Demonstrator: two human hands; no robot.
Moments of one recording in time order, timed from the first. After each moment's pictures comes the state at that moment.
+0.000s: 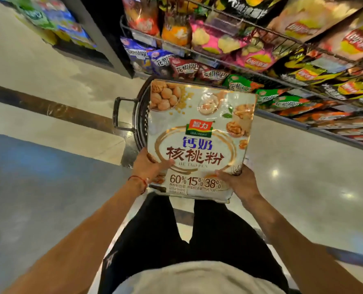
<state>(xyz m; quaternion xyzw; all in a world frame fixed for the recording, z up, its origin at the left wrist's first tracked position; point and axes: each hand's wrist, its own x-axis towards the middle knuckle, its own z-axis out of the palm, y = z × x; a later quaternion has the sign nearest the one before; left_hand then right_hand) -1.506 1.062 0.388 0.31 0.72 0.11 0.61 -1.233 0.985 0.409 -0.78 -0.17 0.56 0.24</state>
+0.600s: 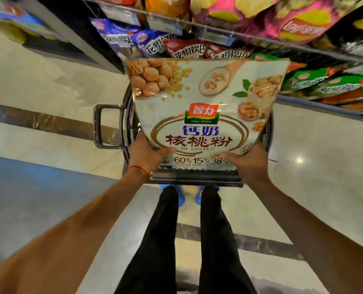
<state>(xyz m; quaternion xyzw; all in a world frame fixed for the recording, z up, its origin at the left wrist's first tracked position) -1.478 1.164 0.226 0.46 0.73 0.09 0.50 -1.213 1.081 0.212 -0.80 -0.28 0.44 0.30</state>
